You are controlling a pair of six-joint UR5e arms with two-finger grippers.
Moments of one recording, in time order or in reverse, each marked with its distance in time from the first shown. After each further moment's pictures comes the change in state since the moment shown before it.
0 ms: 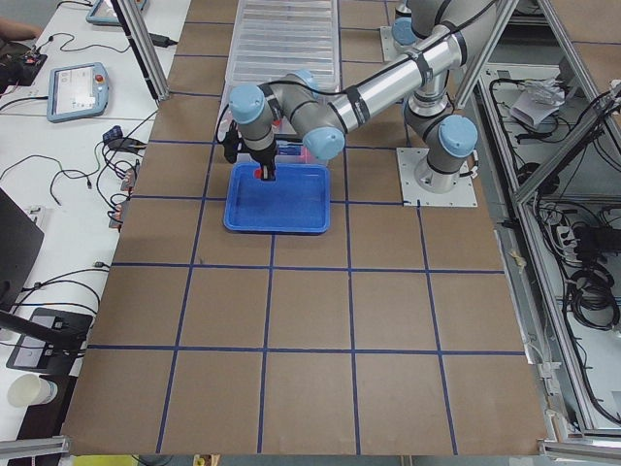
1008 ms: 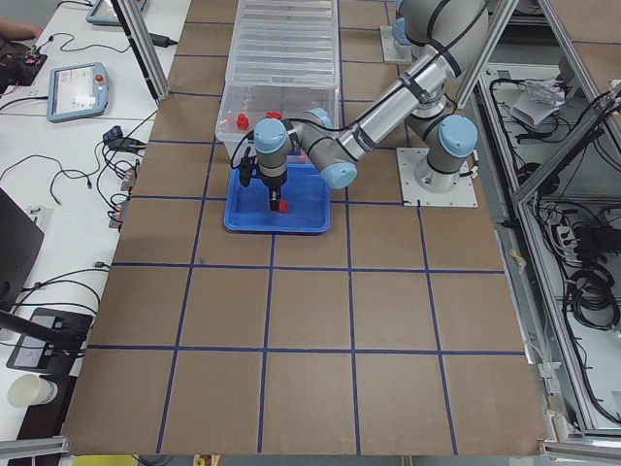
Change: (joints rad) left arm -0.022 0.003 -0.118 0.203 0.010 -0.007; right arm 0.012 0.016 0.017 -0.002 0.001 0.026
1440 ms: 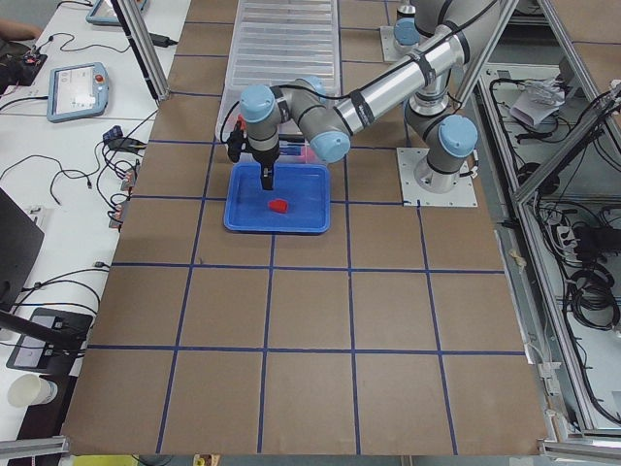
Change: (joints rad) left arm -0.055 0.076 0.187 -0.300 0.006 -0.045; right arm 0.054 -0.002 0.016 -0.006 0.012 0.077
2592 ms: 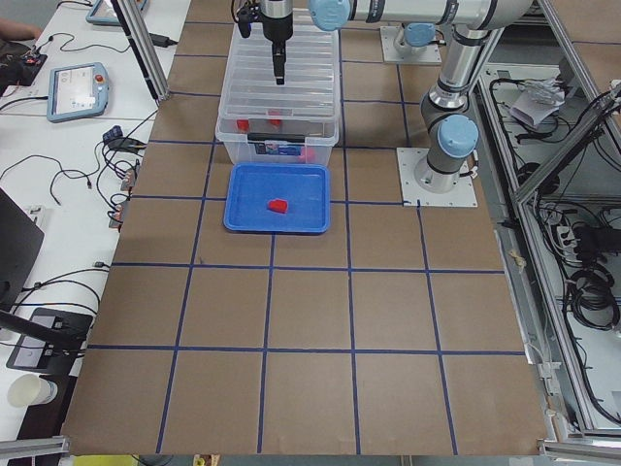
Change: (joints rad) left arm -0.428 0.161 0.203 -0.309 0.066 -0.488; right arm 0.258 0.001 -0.006 -0.017 0.028 0.190
